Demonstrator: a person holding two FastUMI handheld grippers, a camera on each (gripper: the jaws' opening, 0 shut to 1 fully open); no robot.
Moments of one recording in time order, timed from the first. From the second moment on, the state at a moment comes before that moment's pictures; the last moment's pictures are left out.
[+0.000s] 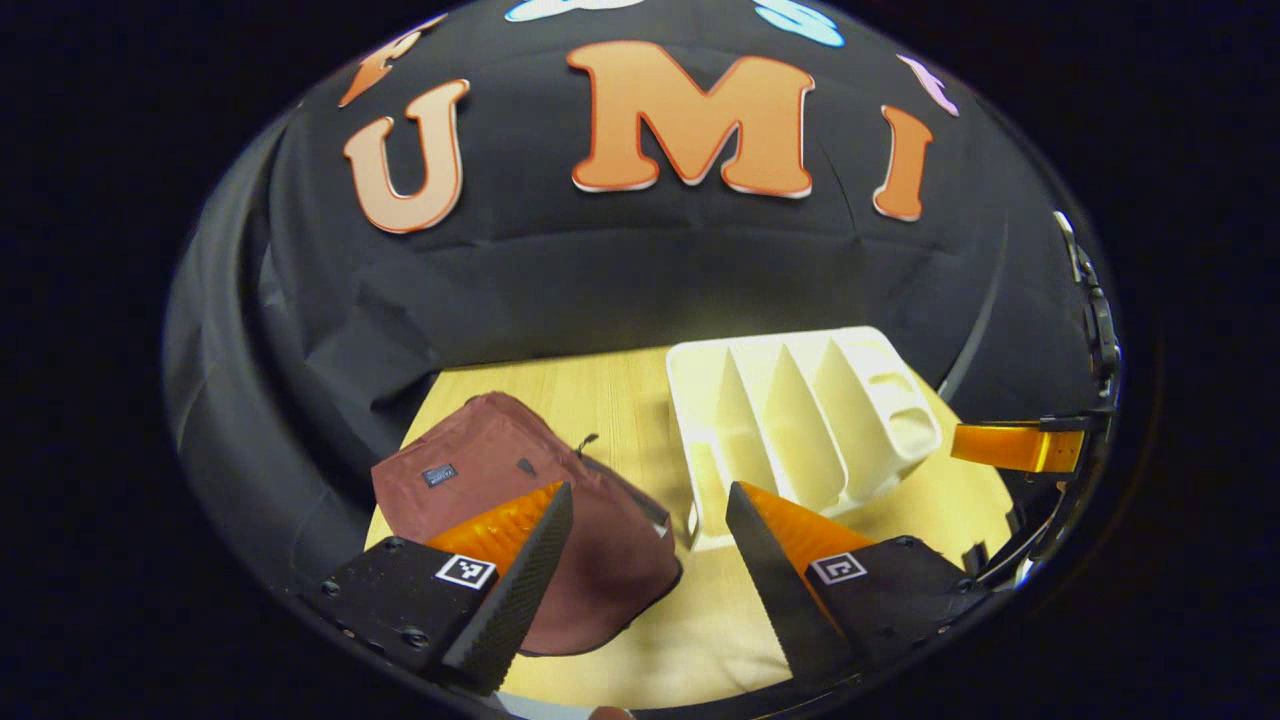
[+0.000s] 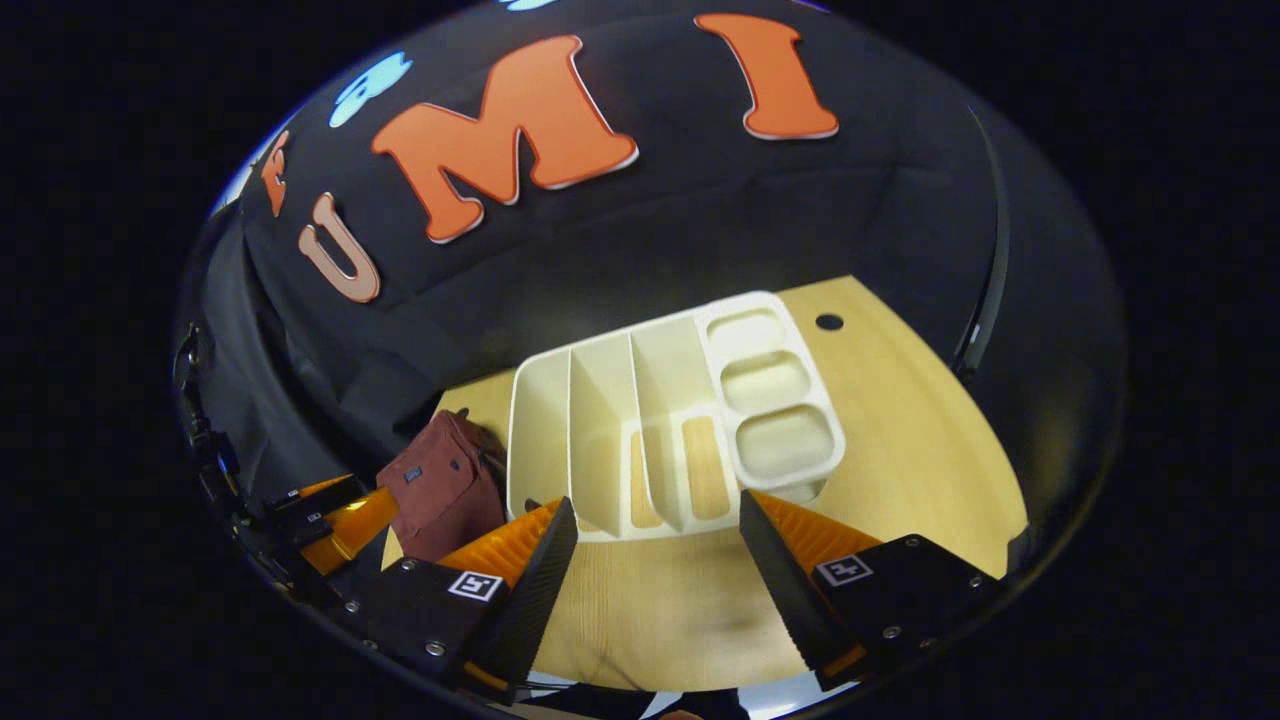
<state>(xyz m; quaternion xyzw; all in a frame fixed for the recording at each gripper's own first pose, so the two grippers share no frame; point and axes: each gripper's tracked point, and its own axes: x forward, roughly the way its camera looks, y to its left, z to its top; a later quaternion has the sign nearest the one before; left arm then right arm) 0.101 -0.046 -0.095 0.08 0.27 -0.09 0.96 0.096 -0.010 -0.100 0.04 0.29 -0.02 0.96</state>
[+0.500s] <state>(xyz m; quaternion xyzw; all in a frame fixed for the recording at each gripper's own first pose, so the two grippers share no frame) 0.105 -0.085 0.037 0.02 0.07 -0.08 0.99 0.087 -0.027 0.027 -0.03 0.08 -0.02 1.00</state>
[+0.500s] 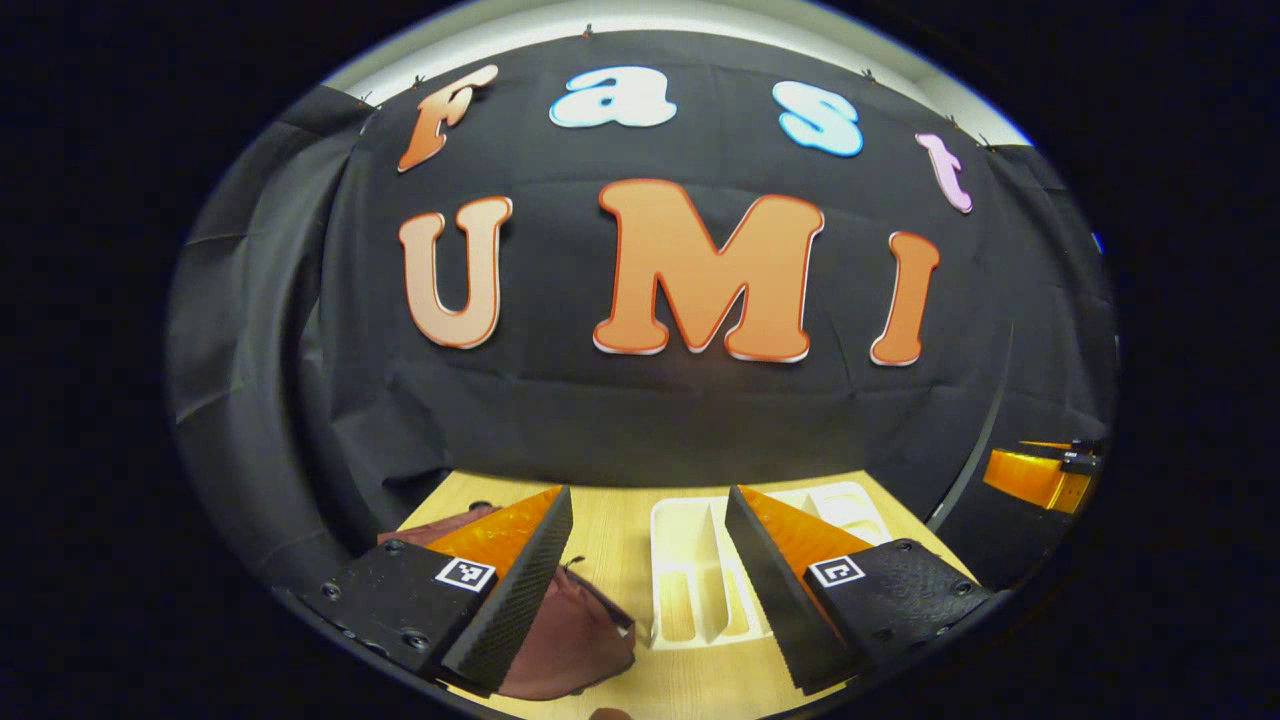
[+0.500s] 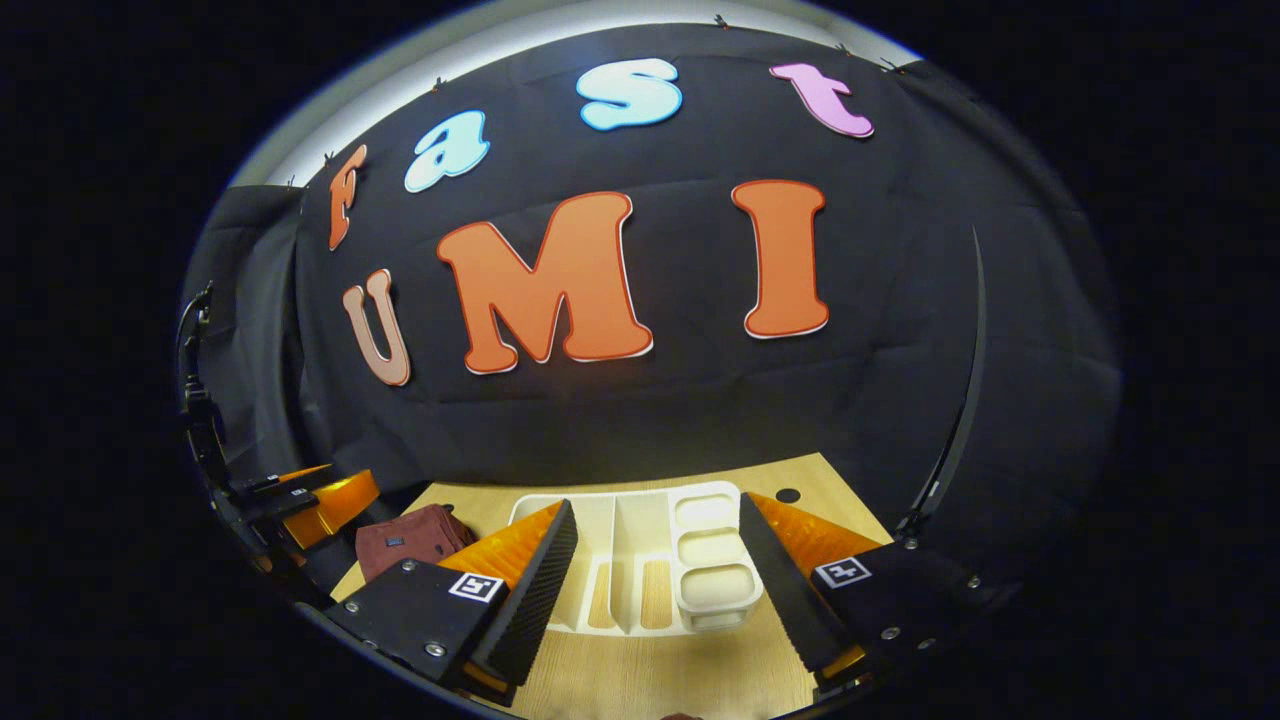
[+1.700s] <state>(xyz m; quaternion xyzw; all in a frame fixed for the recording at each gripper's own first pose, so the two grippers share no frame) 0.063 -0.066 0.073 0.01 -0.04 -0.13 0.99 0.046 0.008 0.019 -0.01 0.01 -0.06 1.00</state>
